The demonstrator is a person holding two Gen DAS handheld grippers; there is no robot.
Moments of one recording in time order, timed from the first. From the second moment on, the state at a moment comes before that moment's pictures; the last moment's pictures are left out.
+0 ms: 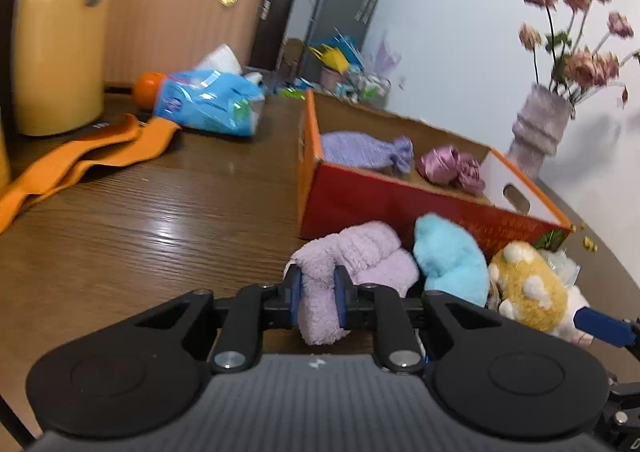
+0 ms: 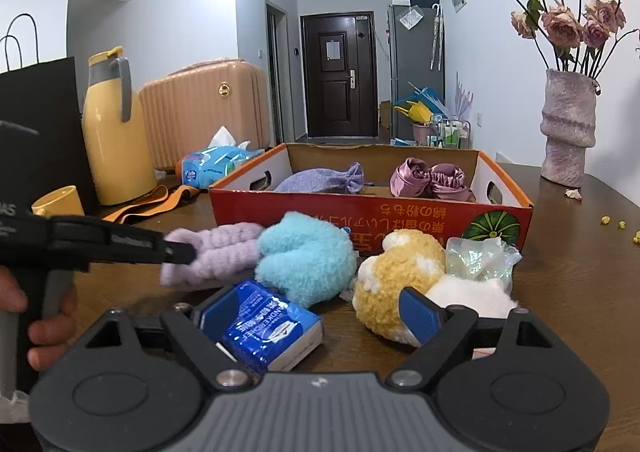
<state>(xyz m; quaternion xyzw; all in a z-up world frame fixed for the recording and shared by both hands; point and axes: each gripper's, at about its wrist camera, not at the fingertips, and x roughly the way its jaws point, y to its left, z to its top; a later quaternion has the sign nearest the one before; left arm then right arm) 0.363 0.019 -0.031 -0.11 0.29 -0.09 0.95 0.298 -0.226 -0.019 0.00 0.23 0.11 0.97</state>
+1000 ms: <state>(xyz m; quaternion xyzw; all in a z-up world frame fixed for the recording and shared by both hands) 0.192 0.002 -0.032 -0.10 0.29 -0.24 0.92 0.179 -0.264 -0.021 0.04 0.21 0.16 0.96</state>
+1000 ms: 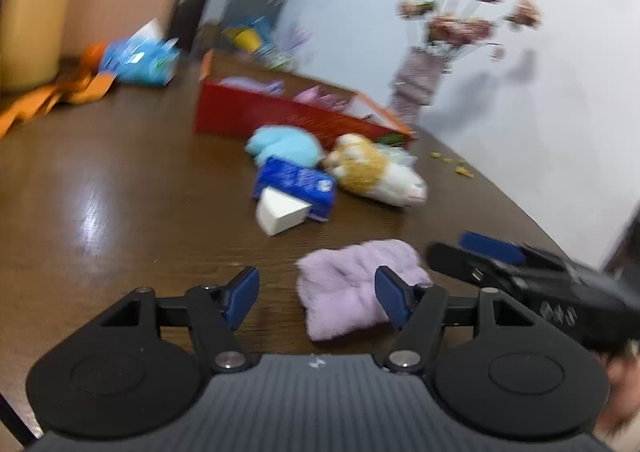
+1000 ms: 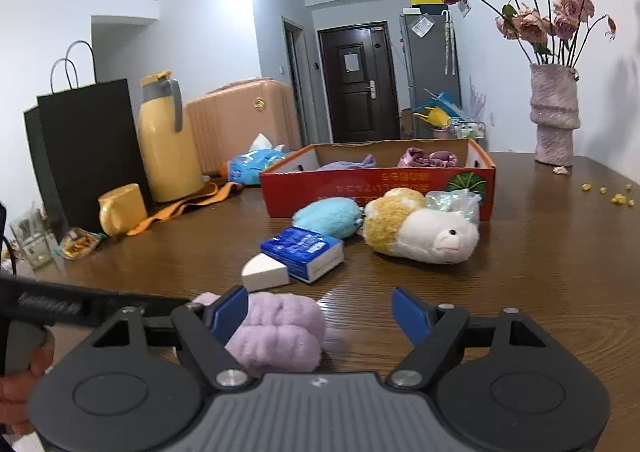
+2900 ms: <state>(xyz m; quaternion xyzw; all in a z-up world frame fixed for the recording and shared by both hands) 0.285 -0.010 0.004 -0.17 0.27 -0.29 0.90 0.257 -0.276 -0.002 0.14 0.25 0.20 0.94</state>
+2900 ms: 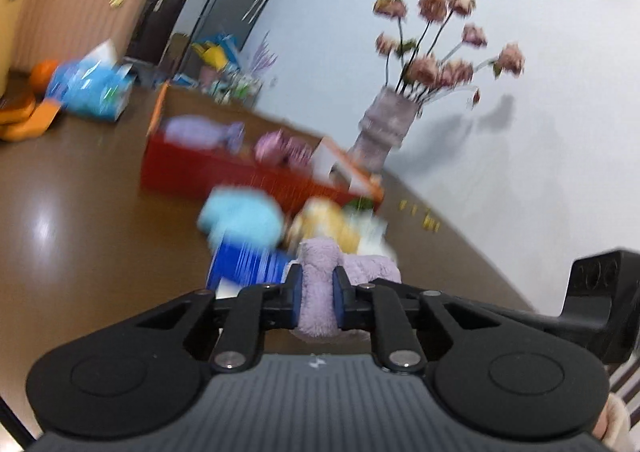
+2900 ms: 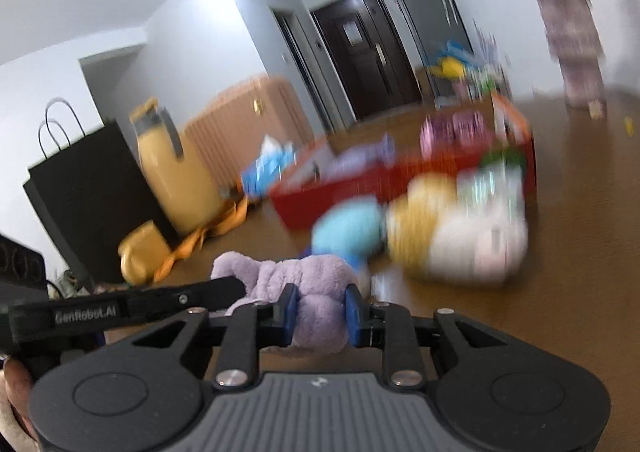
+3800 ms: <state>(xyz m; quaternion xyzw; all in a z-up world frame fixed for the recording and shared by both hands) 0.581 -0.026 0.003 -0.03 0.40 -0.12 0.91 0.628 -0.207 0.003 0.06 0.46 0.19 0.87</state>
